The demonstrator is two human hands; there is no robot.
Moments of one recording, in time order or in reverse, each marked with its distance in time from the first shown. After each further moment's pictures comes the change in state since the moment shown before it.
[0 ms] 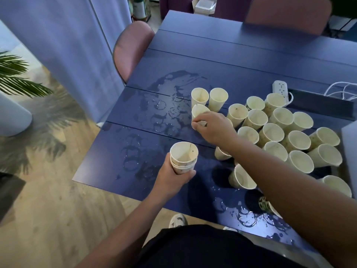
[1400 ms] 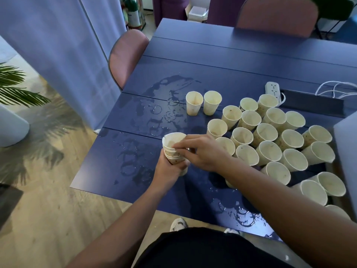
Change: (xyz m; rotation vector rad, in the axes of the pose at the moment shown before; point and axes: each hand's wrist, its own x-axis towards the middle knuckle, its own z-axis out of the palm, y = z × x) left_hand 0.028 0.009 0.006 -0.114 0.052 0.008; right_hand -0.051 -0.006 0.024 0.205 0.096 -0.497
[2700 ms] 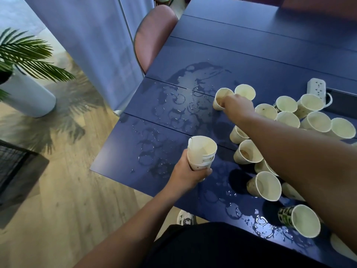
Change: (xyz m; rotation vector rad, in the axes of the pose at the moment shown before) left_hand -0.006 -0.006 -0.014 0.134 -0.102 -0.041; right_hand 0.115 0.104 -0.016 -0.643 -0.313 0.588
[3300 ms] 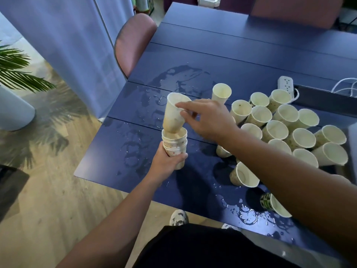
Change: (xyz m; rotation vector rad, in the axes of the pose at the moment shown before) left_hand 0.023 -0.009 -0.011 -0.041 0.119 -0.046; right_hand -0.117 -0.045 -0.036 0.495 0.518 -0.498
